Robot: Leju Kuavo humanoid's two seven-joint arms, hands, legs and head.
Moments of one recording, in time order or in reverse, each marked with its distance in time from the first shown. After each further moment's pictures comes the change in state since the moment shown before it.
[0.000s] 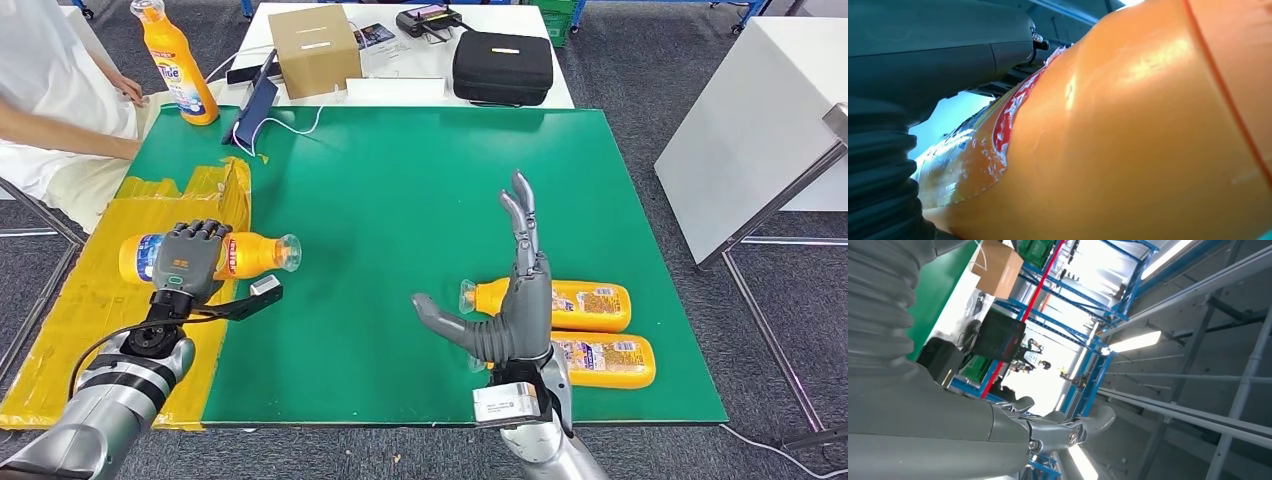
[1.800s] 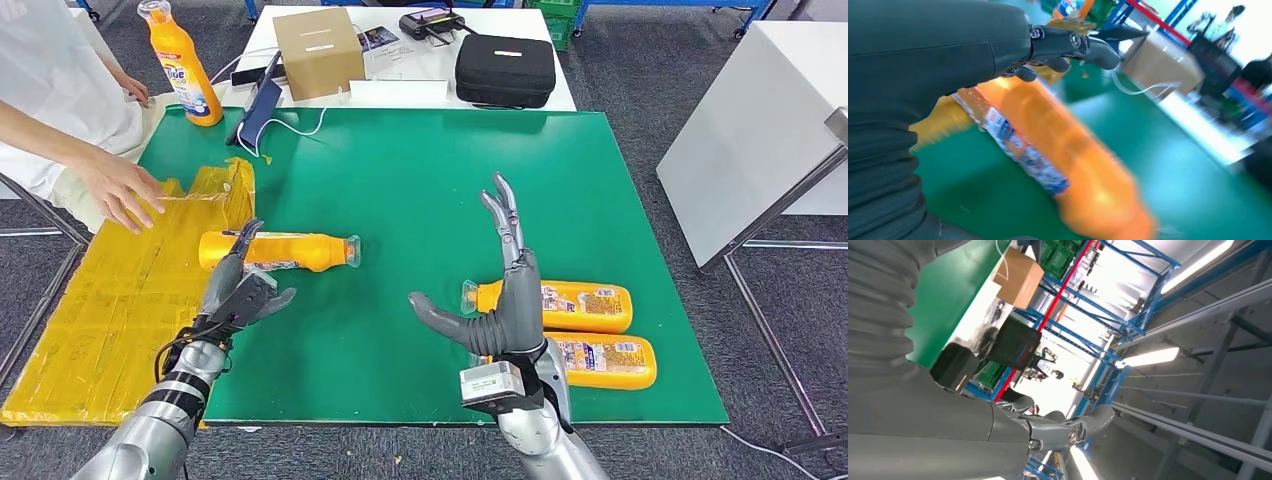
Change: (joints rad) left arm 0.094 -0.203 0.296 -0.049 0.899 -0.424 -0.664; right arm -0.005 0.012 -0.032 0.054 0.054 0.060 0.034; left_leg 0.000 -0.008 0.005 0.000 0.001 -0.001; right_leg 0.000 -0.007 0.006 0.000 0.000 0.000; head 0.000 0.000
